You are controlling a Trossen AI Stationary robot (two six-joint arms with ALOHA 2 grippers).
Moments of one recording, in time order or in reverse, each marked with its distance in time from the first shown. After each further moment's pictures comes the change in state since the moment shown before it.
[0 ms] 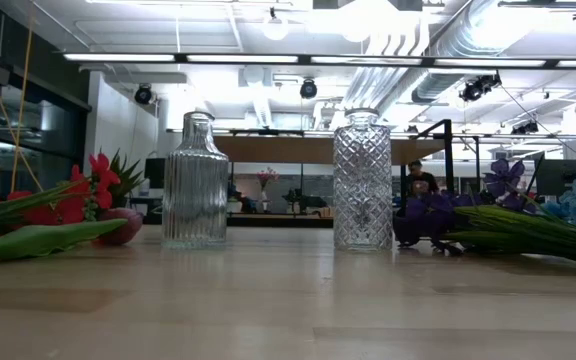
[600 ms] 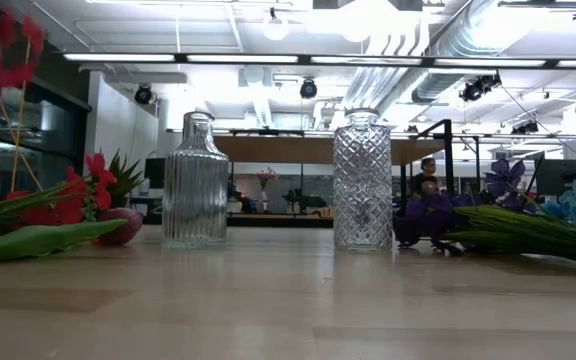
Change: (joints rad) left arm 0.001 -0.081 0.488 -0.721 -0.211 0.013; right arm 0.000 0.000 0.000 -0.009 0.000 -0.044
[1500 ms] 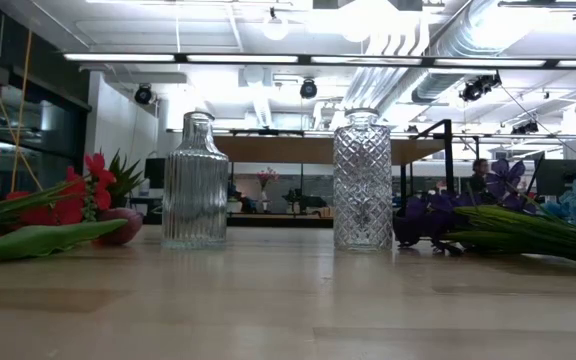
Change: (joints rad) left arm -0.019 -0.017 0.230 -0.002 -0.991 0.338; right arm 0.000 0.000 0.000 -0.037 0.016 -0.045
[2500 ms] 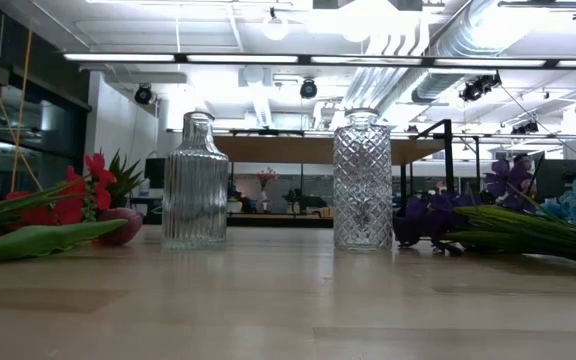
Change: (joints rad) left arm 0.000 -0.002 0.299 0.096 -0.350 0.839; right arm 0.000 0.000 0.000 -0.147 0.112 -0.111
